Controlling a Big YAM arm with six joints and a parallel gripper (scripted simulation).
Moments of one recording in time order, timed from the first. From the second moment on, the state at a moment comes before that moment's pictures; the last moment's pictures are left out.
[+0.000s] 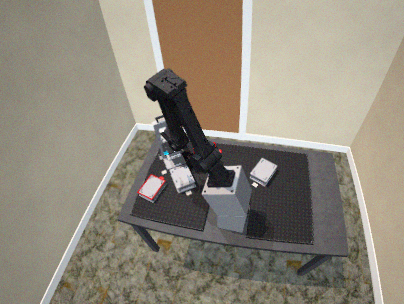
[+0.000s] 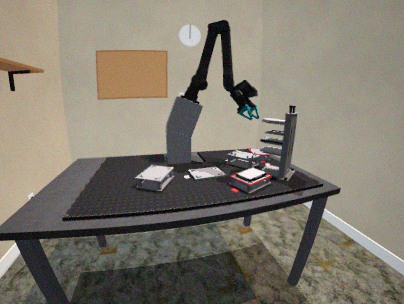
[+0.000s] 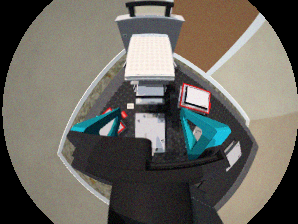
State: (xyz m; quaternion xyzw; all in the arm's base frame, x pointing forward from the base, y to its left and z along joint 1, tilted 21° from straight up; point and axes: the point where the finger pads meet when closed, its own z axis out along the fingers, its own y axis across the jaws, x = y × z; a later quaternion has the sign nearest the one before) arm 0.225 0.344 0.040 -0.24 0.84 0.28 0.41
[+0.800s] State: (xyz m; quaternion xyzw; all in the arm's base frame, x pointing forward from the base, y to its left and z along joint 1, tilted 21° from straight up) arm 0.205 0.330 0.035 -0.24 0.83 0.28 0.41
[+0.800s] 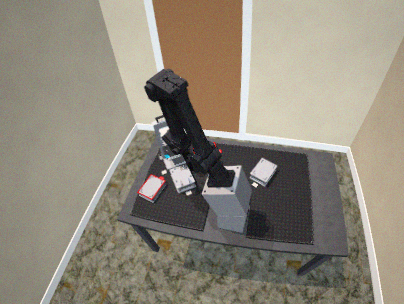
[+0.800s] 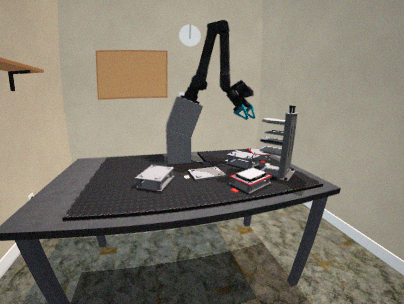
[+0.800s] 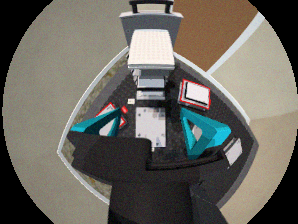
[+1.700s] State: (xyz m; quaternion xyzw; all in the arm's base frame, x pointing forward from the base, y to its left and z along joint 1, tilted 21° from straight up) arm 0.204 0.341 -0.003 -0.24 0.84 0.28 0.41
